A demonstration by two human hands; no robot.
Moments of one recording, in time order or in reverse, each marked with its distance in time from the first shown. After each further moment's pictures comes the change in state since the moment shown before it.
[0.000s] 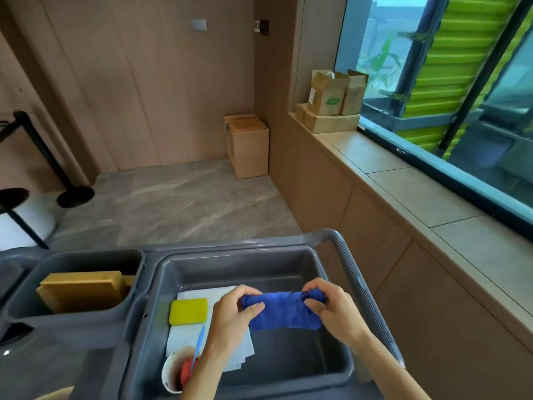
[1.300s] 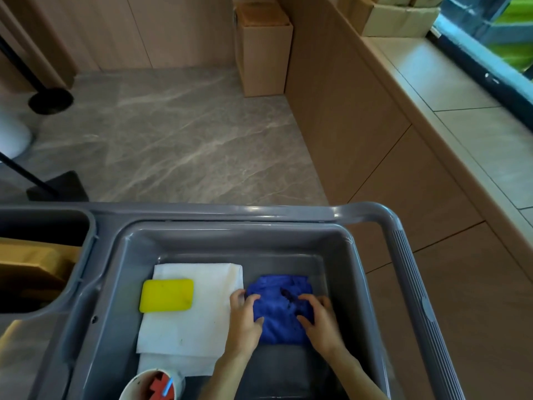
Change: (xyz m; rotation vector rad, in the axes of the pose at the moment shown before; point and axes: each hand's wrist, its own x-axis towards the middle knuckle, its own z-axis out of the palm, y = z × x) left_hand 0.095 -0.201 0.103 0.353 -0.134 -0.456; right_hand 0.115 0.173 0.140 -0.134 -0.236 0.432
